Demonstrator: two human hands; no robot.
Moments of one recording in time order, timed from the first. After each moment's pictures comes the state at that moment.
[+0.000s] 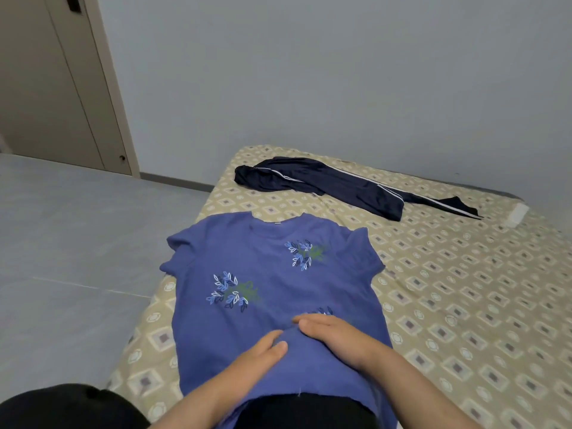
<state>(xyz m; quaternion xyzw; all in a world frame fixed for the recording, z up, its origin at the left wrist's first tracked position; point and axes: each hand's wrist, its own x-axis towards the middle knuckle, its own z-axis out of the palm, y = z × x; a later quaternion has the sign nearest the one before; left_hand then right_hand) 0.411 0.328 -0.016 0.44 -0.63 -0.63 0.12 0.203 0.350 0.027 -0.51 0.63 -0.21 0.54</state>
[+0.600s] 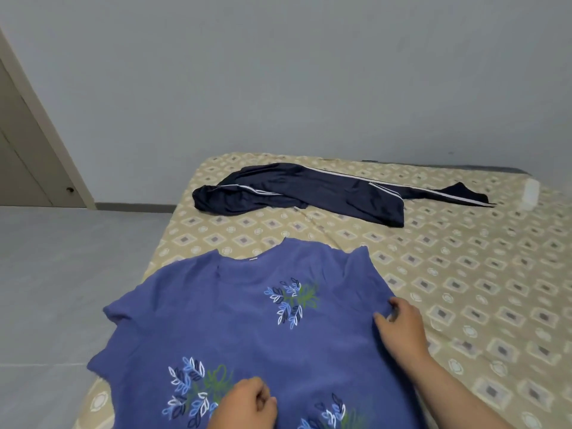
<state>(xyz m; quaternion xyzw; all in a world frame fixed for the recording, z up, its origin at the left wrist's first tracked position) 0.343 0.211 -0.069 0.58 -0.72 -0.37 0.11 0.031 0.224 -0.073 -0.32 0.86 -0.36 0.17</state>
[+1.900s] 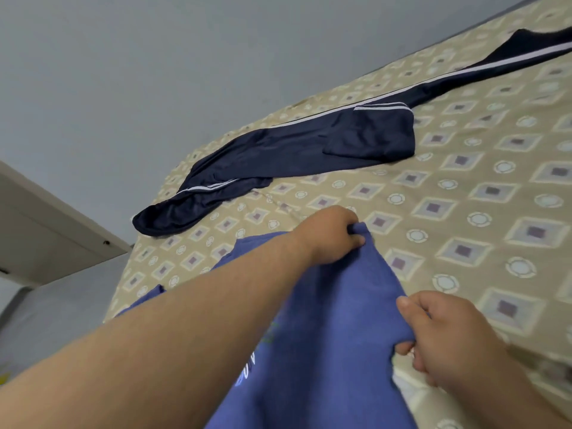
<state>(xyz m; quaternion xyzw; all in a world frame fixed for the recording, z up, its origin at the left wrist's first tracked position) -0.001 0.010 -0.057 0.35 -0.92 -0.18 -0.07 -0.053 0.214 -0.104 -0.25 0.74 -0.46 0.41</state>
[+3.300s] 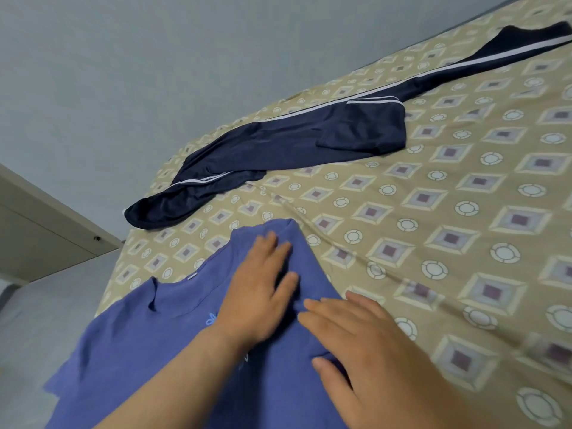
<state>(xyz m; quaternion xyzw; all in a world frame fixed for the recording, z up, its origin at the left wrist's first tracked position) 0.135 0.053 -0.094 0.40 -0.90 -0.15 0.09 -0.001 0.218 -0.100 -0.69 0.63 -0.35 0.08</state>
